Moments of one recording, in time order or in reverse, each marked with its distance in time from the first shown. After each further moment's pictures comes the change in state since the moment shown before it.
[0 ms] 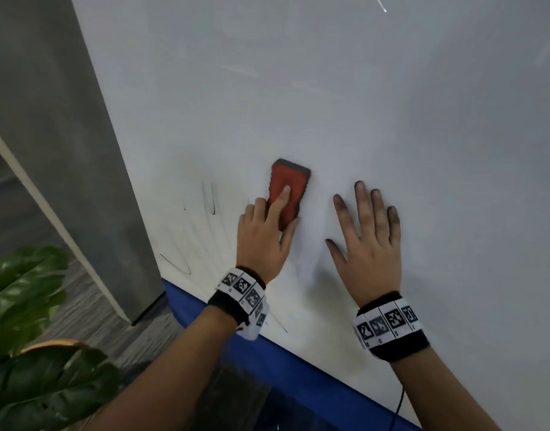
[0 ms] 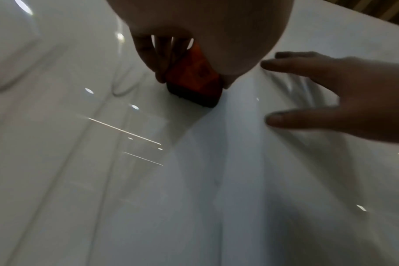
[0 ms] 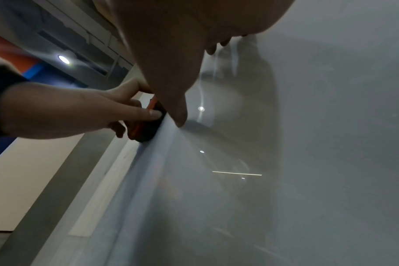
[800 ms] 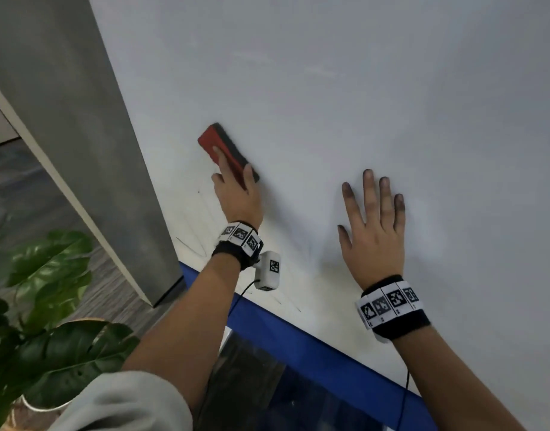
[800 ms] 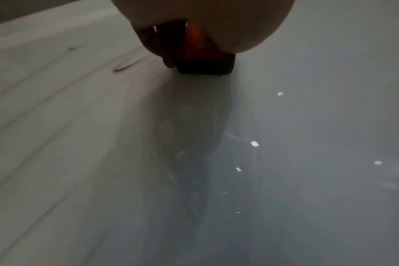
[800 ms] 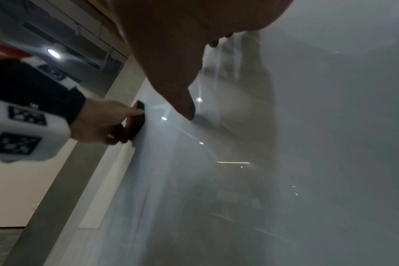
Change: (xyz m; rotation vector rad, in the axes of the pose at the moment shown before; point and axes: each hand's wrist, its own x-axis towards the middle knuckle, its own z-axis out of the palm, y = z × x) left_hand 0.031 -0.054 0.002 -0.272 0.196 -0.648; right_hand -0.020 -0.011 0.011 -0.001 -0.058 0.036
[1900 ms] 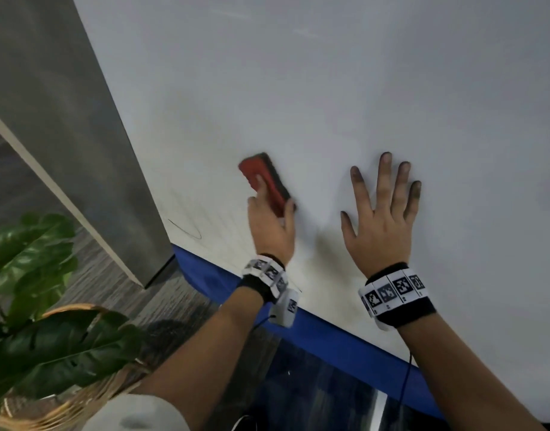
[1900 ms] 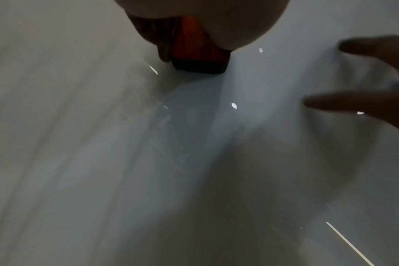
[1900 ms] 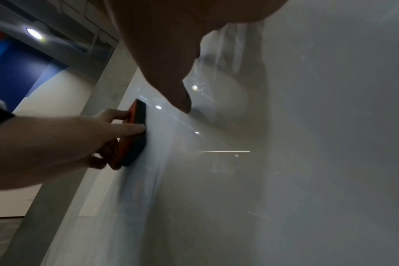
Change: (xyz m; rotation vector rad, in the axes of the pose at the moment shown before) left_hand -0.089 -0.051 0.015 -0.023 -0.217 -0.011; right_hand -0.008 -0.019 0.009 -0.008 -0.023 0.046
